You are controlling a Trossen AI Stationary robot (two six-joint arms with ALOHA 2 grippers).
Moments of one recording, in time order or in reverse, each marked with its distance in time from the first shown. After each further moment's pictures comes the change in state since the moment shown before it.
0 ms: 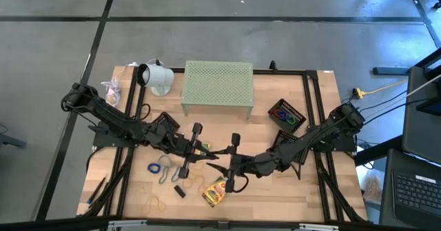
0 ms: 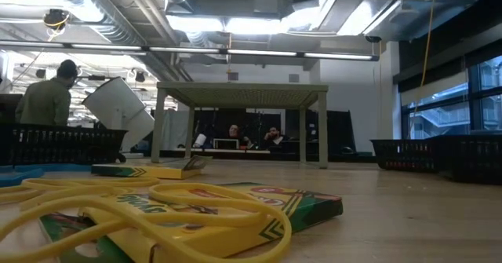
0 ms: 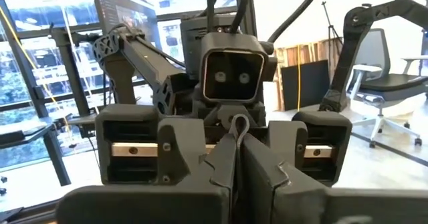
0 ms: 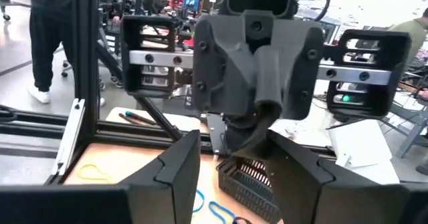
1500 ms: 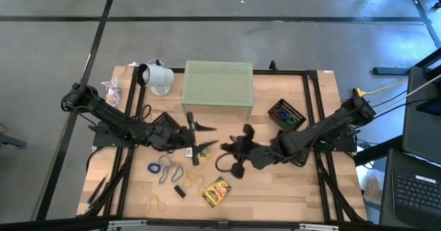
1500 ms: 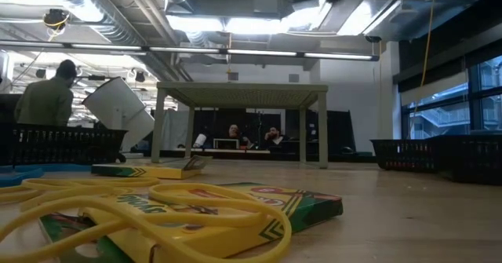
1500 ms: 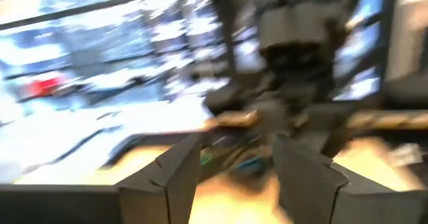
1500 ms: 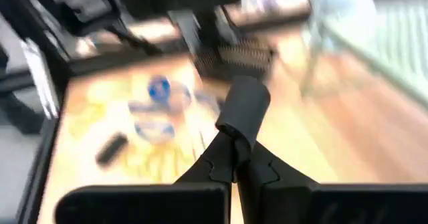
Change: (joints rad) left arm -0.001 0.000 0.001 -0.140 -0.496 -0.018; right arm -0.055 -0.169 -0.001 -0.727 -0.023 0.657
